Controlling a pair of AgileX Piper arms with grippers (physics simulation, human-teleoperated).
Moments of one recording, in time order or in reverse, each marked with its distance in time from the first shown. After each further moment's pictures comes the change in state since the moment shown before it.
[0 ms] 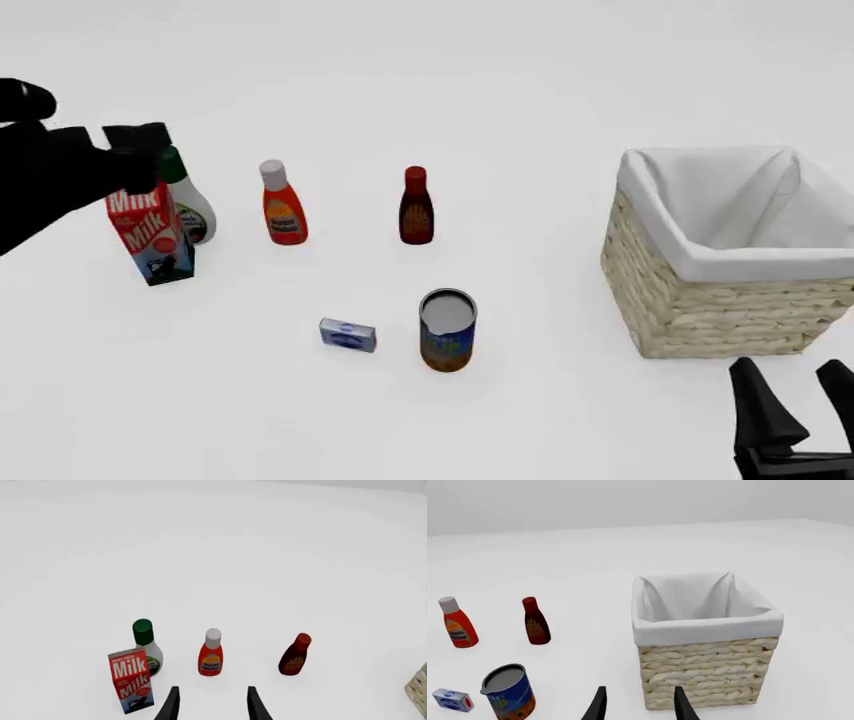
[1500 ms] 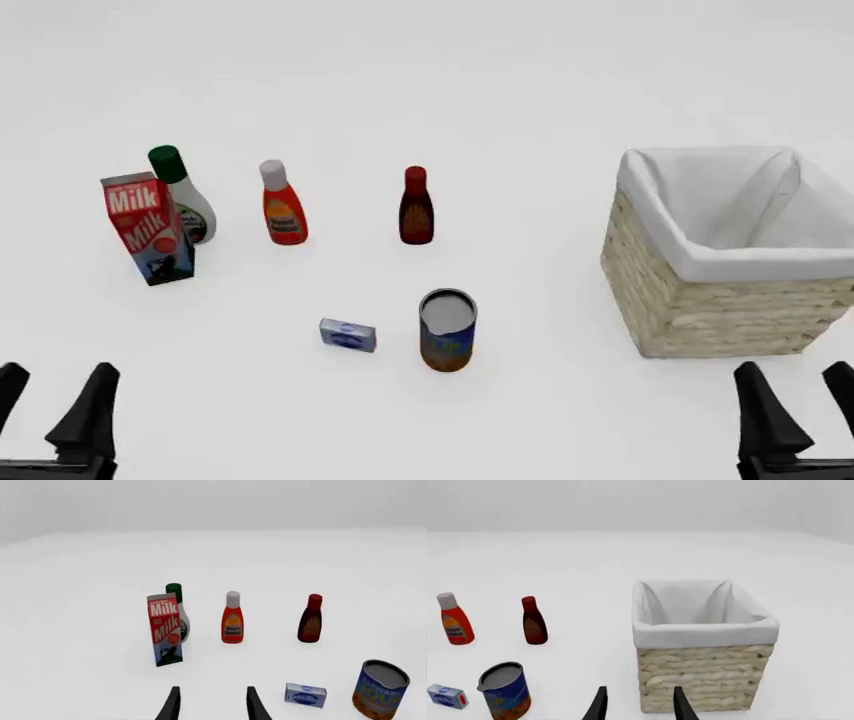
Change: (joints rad) left arm 0.069 -1.009 0.865 -0.123 0.091; right arm 0.004 -0.060 -0.002 0.037 -0.046
